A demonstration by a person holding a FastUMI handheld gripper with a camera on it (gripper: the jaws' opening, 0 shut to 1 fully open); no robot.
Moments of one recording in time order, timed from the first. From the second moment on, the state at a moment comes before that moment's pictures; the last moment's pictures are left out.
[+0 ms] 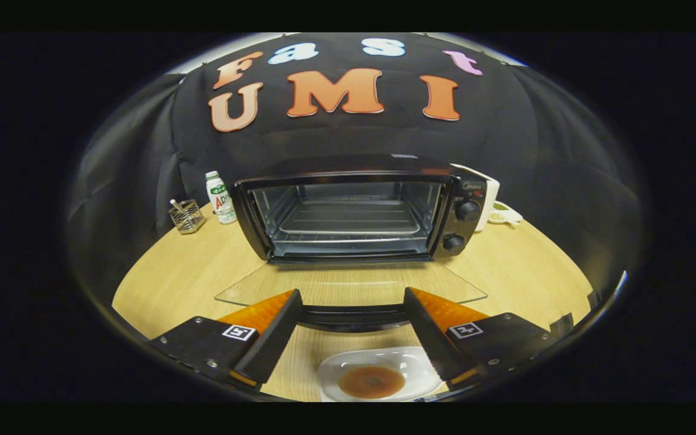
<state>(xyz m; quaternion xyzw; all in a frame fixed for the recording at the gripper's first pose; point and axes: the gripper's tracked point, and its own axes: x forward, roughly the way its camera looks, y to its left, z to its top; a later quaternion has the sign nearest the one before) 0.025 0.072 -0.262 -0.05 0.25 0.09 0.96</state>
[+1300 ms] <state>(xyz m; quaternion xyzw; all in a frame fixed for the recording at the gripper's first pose) -0.013 0.032 -0.227 0.00 0.22 0.06 0.97</state>
